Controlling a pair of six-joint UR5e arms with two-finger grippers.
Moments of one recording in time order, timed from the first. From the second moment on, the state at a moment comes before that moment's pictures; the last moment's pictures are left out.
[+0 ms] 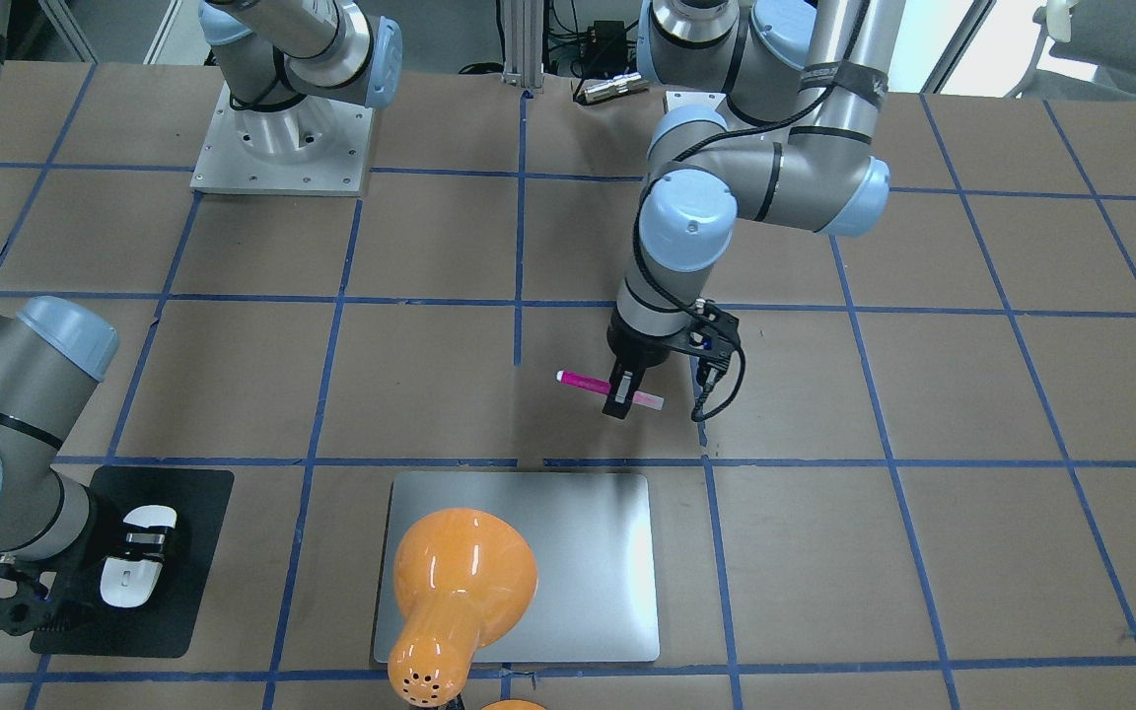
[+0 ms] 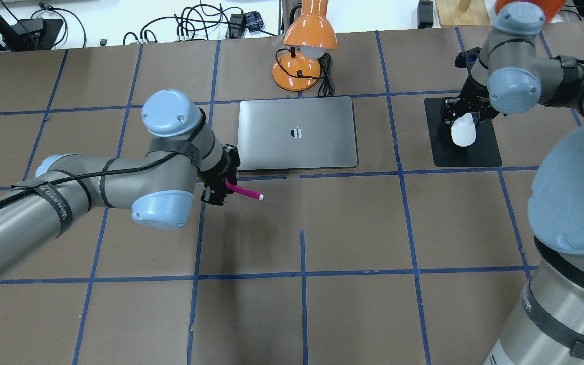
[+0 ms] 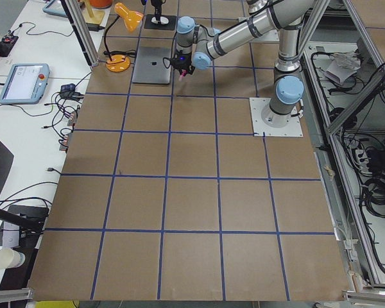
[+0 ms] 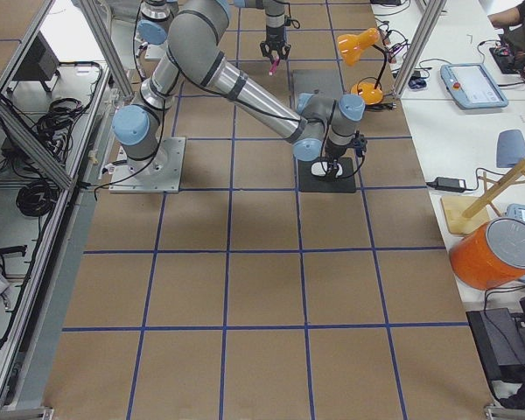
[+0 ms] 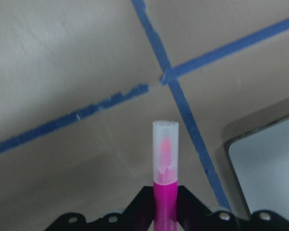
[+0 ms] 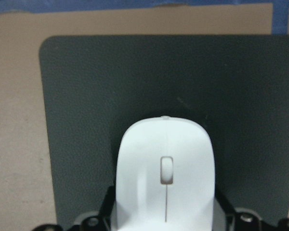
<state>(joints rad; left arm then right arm) -1.81 -1.86 -2.01 -0.79 1.52 -1.51 1.33 -0.93 1.53 -2.13 -1.61 -0.20</state>
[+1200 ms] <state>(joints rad) -1.99 -2.00 -1.97 -0.67 1.52 -1.84 1.47 -1.16 1.45 -1.85 -1.61 -0.12</state>
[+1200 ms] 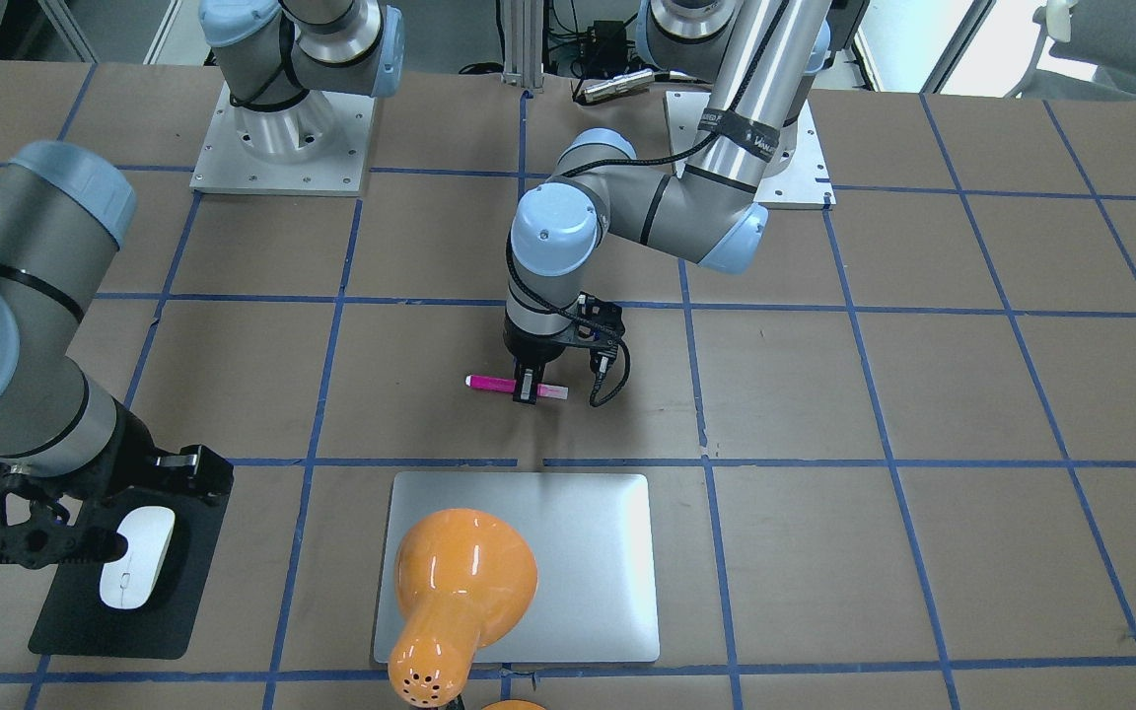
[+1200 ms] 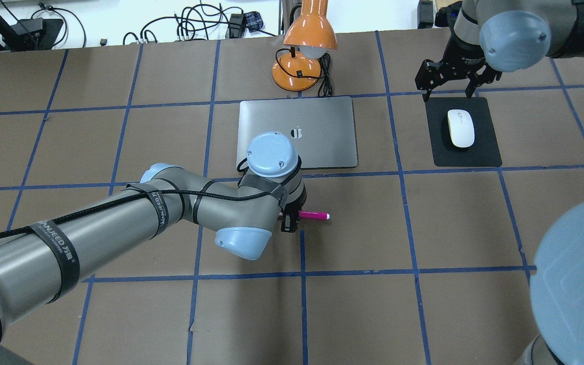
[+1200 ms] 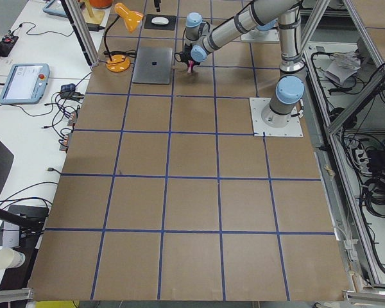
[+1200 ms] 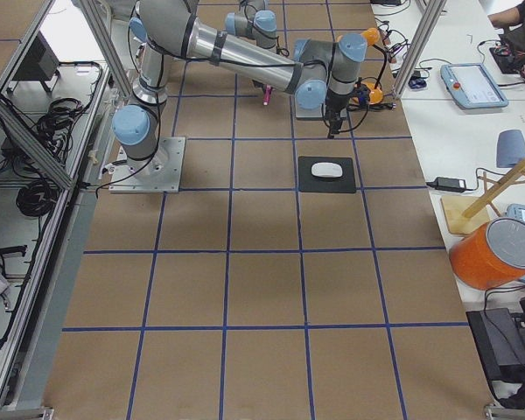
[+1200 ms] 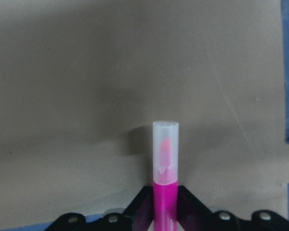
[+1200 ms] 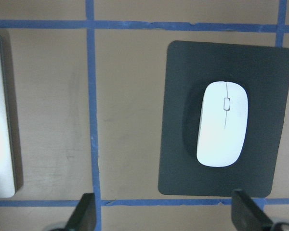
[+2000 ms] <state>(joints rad) -1.86 -1.77 -1.85 -1.13 1.53 -1.19 1.63 -1.44 1.44 -1.53 -1.59 0.00</state>
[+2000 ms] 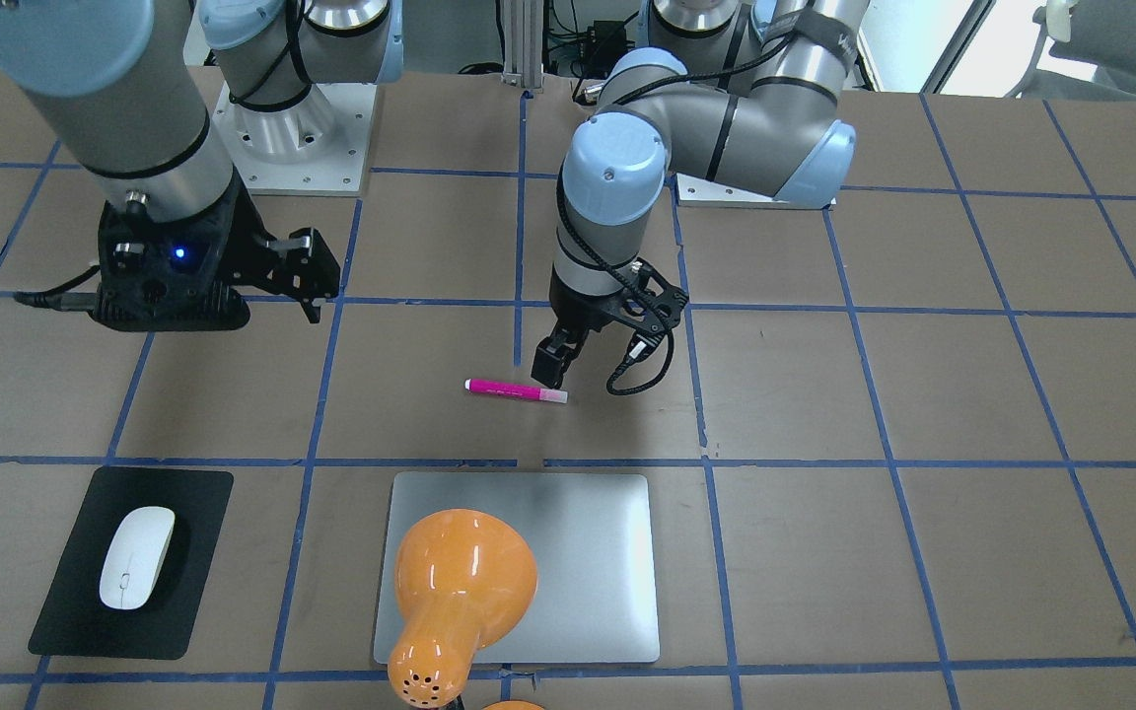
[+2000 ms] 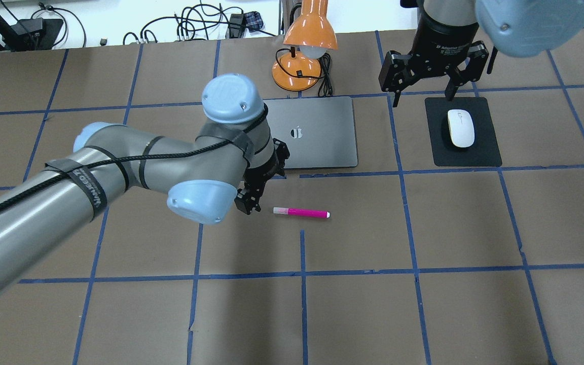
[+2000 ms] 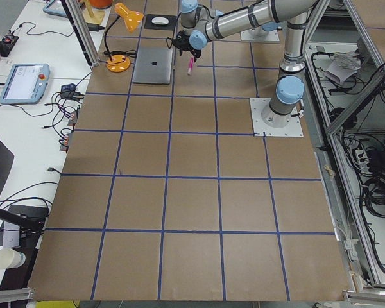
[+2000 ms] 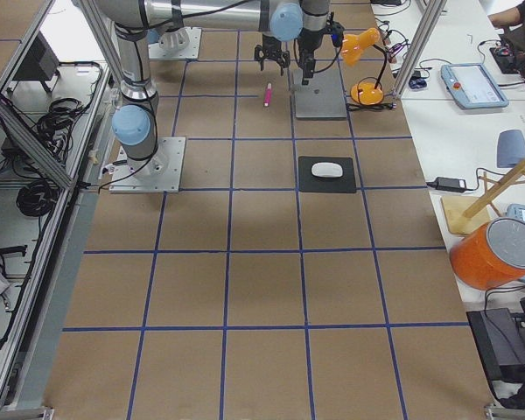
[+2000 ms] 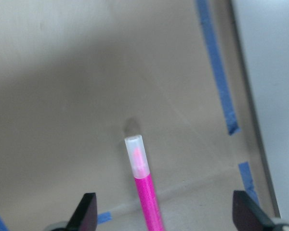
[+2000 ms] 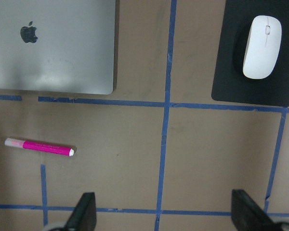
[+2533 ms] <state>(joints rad) -1.63 -1.51 -1.78 -1.46 1.54 -0.45 1.61 -1.47 1.45 -1.53 -1.57 -0.04</state>
